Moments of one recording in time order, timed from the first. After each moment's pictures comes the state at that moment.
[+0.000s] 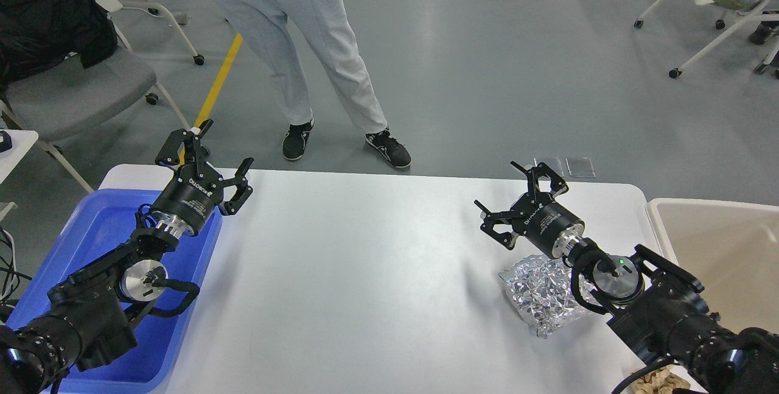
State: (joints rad) left arm -0.66 0.33 -0.60 -0.46 0.07 -0.61 -0.61; right arm 0.72 -0.10 0.62 0.36 0.35 0.53 -0.05
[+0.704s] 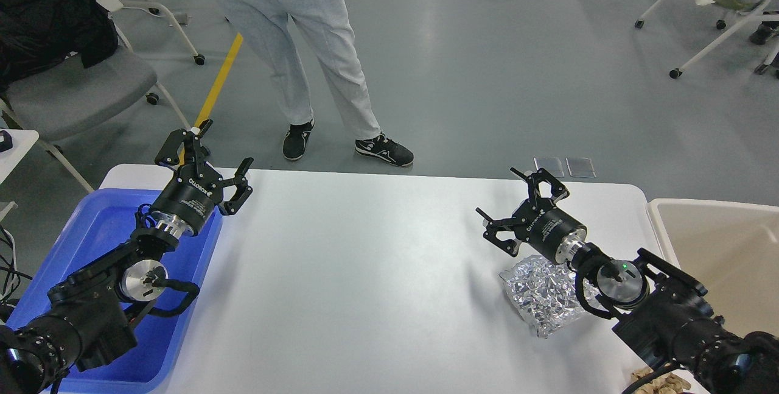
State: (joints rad) left arm -0.66 0.33 -0.60 -0.46 0.07 -0.61 -0.61; right arm 0.71 -0.12 0.61 0.37 0.29 0.54 -0.05
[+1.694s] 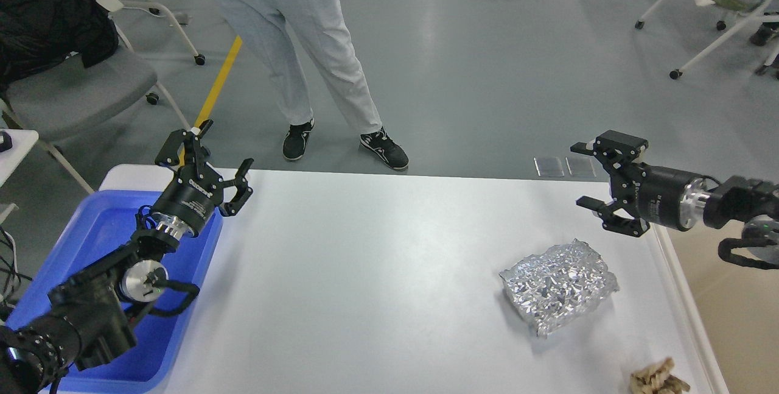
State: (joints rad) left arm -0.65 0.33 -0.60 -0.46 0.07 -0.61 -0.61; right arm 0.79 -0.83 0.43 1.17 -0.37 0.29 -0.05
